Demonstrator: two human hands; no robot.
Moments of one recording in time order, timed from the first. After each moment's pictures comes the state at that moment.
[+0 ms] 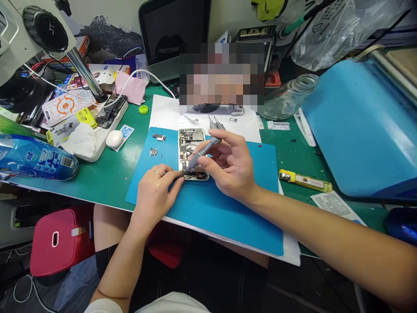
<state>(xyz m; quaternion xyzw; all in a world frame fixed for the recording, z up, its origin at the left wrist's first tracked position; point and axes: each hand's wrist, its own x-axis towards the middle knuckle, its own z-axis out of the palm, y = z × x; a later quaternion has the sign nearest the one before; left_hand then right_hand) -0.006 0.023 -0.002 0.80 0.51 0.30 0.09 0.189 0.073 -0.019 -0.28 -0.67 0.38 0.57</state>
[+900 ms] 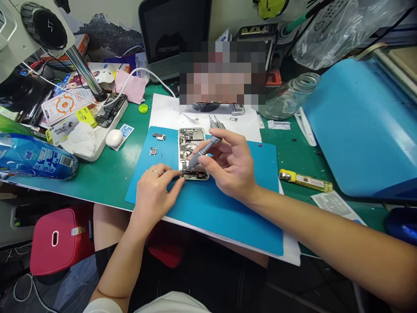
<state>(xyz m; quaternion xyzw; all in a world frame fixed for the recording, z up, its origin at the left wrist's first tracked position) -0.005 0.022 -0.001 0.79 0.52 0.30 0.08 0.188 0.074 -0.018 -0.26 -0.67 0.37 0.59</state>
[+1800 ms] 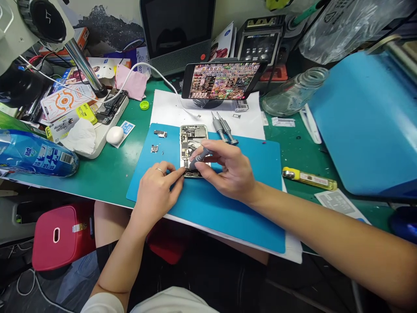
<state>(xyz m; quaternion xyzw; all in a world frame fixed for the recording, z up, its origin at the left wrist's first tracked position) -0.008 0.022 -0.004 0.82 0.51 0.27 0.06 0.190 0.073 -0.020 -0.22 -0.77 0.24 0.55</state>
